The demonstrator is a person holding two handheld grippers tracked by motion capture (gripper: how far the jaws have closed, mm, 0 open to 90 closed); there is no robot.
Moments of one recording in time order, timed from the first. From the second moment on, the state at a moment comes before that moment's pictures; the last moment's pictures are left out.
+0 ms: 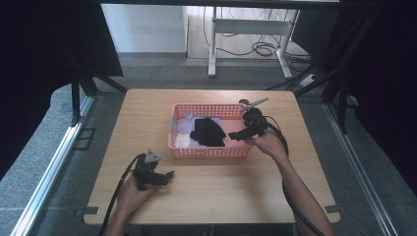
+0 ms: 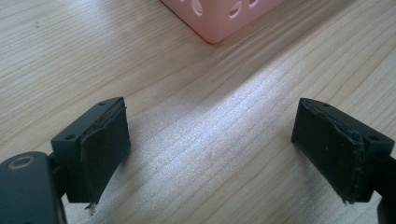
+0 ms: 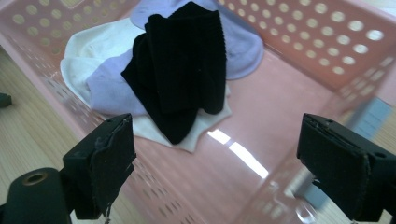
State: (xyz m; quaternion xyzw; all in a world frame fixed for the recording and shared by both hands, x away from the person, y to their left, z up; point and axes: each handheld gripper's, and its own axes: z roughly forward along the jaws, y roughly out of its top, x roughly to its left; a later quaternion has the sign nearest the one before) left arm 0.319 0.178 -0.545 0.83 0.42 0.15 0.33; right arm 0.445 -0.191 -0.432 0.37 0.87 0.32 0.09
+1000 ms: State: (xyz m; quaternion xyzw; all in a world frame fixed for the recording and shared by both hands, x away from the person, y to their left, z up) left arm 0.319 0.178 -0.545 0.83 0.42 0.15 0.33; right arm 0.492 -0.101 -0.477 0.34 0.91 0.25 0.04
